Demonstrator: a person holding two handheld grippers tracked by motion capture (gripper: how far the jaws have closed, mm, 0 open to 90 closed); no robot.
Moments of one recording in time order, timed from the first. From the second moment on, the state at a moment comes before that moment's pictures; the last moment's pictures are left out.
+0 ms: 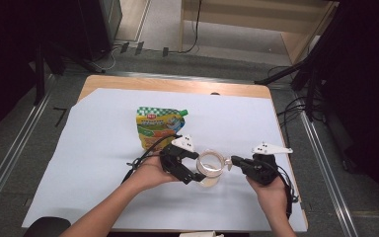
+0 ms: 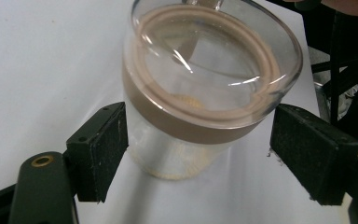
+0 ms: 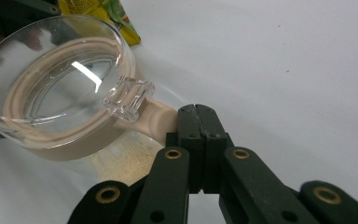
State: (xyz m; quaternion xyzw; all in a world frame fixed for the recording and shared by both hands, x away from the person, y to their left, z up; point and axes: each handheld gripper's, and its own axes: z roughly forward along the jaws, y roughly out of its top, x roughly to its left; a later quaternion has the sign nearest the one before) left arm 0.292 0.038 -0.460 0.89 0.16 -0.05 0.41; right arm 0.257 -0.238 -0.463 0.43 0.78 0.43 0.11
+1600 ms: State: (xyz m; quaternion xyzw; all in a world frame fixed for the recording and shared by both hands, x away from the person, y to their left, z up) left arm 0.291 0.006 -0.428 0.91 0.12 0.02 0.39; right arm 0.256 -0.236 -0.466 0.44 0.78 0.43 0.11
